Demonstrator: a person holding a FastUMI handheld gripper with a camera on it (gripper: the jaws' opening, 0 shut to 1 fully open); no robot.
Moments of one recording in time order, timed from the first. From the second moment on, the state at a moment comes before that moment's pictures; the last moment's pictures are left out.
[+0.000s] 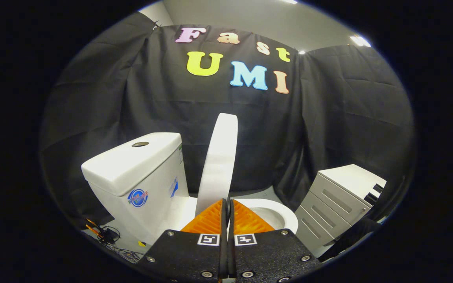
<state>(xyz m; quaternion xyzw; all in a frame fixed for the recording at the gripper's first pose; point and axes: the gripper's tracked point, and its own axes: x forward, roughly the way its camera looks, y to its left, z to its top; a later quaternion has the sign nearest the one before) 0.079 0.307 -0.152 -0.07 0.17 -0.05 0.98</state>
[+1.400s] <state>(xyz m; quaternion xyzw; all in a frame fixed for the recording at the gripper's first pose) 0.085 0.402 -0.167 -0.09 0.17 0.04 0.98</state>
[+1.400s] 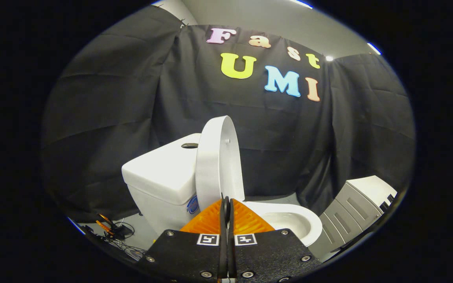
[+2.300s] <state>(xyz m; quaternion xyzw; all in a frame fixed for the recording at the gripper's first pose) 0.072 0.309 -0.044 0.11 0.08 0.06 0.99</state>
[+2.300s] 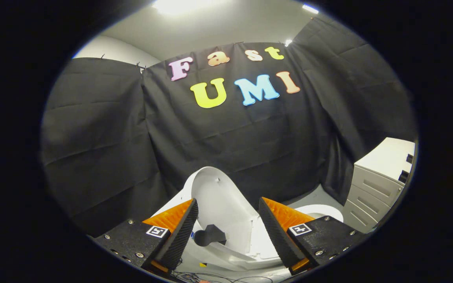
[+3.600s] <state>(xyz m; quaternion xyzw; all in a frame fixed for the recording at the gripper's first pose) 0.084 0.078 -0.008 0.01 0.00 0.03 1.00</state>
